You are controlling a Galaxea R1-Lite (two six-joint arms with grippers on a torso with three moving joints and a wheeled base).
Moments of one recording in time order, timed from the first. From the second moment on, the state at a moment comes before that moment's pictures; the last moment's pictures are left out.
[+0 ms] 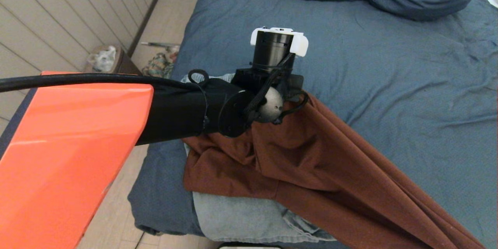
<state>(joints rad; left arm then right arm) -0.89 2.22 -1.94 -0.15 0.54 -0.04 0.53 0.29 -0.38 0.36 -0.01 0.42</state>
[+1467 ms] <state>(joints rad) -0.59 2.23 -1.95 -0.22 0.41 -0.01 0.44 0.90 -0.52 0.13 -0.20 0.30</state>
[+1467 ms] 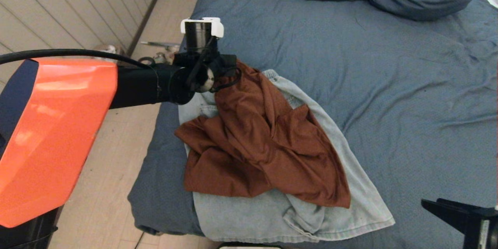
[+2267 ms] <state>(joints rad) -0.68 2.22 -1.95 -0.21 0.46 -0.02 0.39 0.87 -0.59 0.12 -0.12 0.28</state>
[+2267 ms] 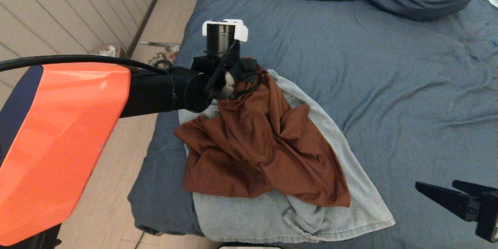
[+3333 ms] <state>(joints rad) -0.75 2.16 -1.95 -0.16 0.48 -0.02 0.40 0.86 -0.63 0.14 -0.10 0.28</state>
